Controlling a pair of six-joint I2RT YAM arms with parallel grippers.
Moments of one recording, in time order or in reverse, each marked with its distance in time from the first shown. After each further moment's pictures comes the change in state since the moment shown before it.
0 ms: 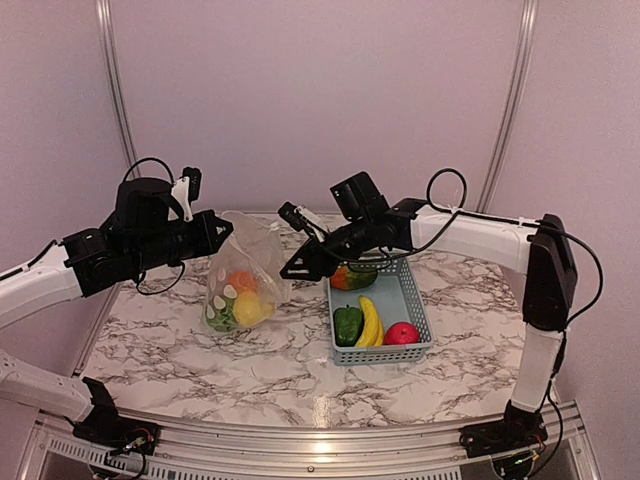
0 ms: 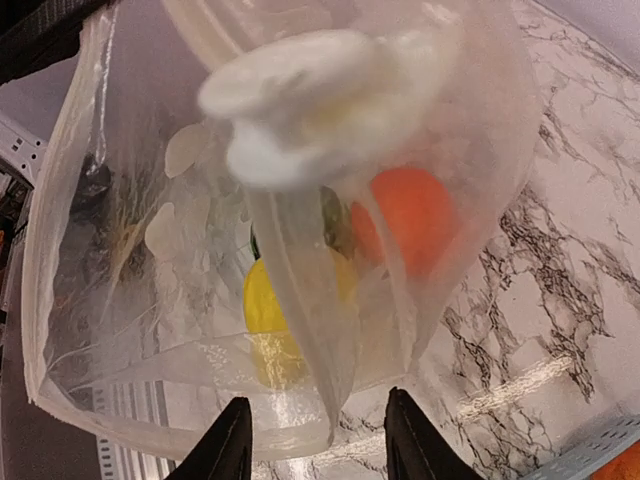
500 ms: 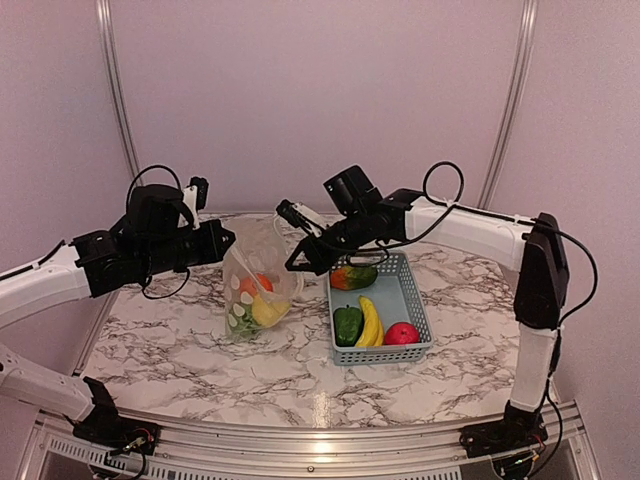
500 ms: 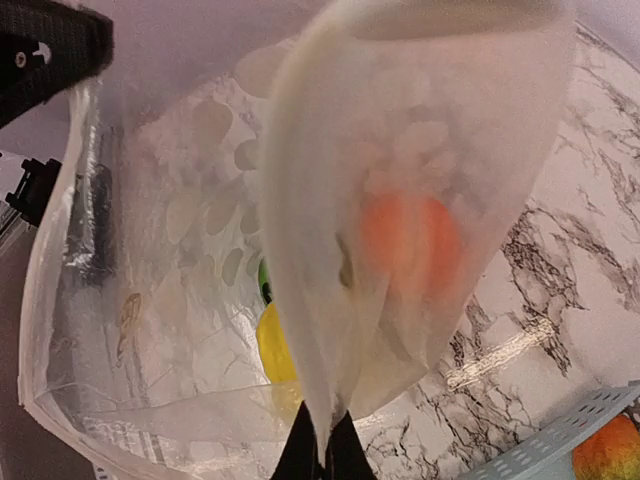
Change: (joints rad) left arm 0.000 0.023 -0.019 -0.007 -0.014 -0.003; right arm 0.019 0.105 0.150 -0.115 0.095 0.028
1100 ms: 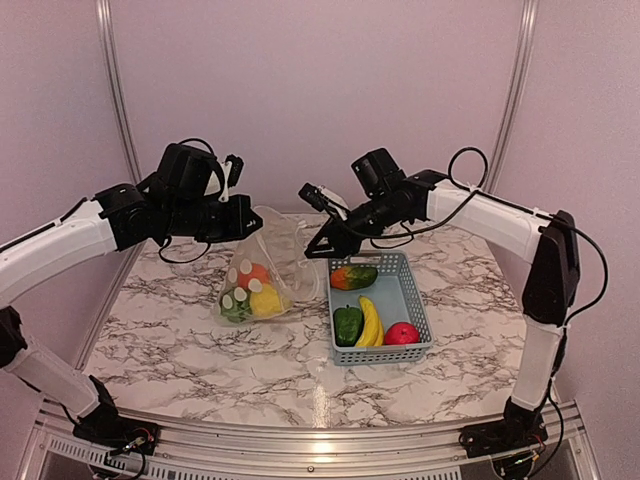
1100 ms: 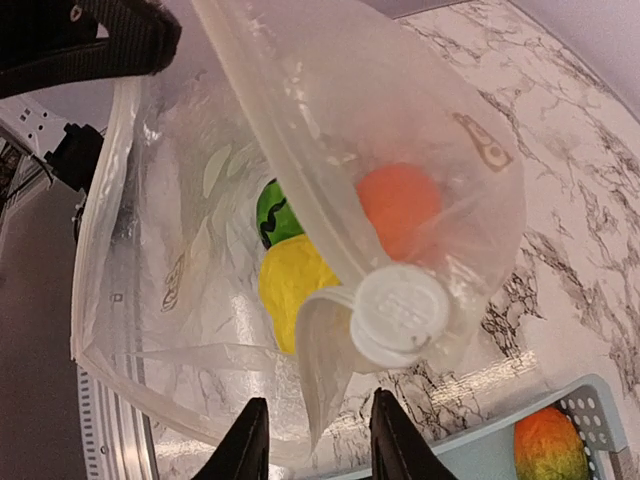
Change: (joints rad) left arm 0.000 0.237 0.340 -0.233 0.142 0.029; right arm -0.122 -0.062 0.045 -0.162 -0.125 -0.203
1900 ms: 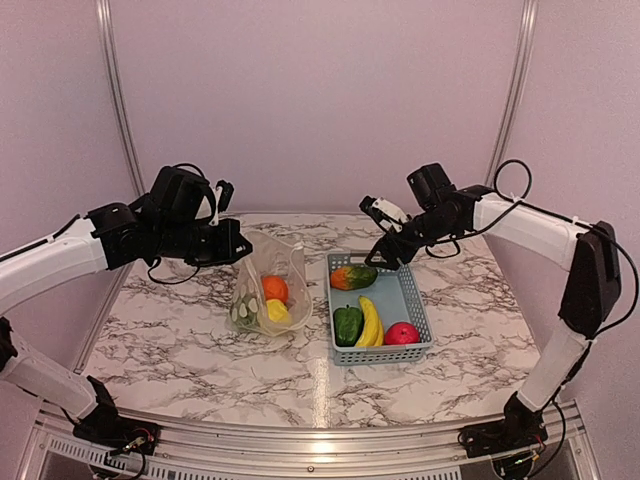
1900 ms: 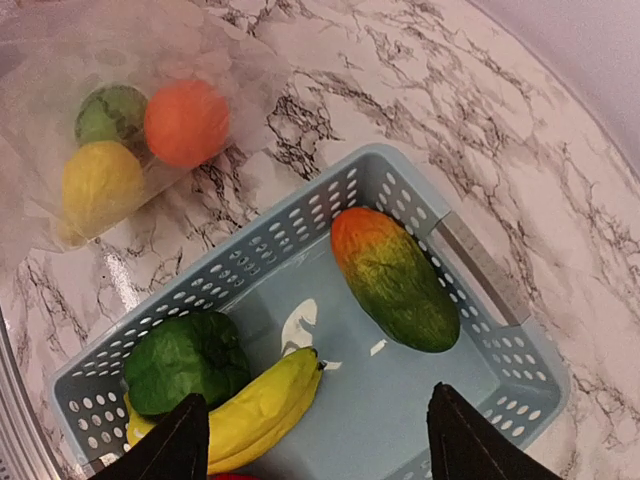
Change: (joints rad) left arm -0.001 -0.074 -0.133 -0.029 0.035 -0.067; right arm -0.195 -0.247 -0.310 0.024 0.267 -0.135
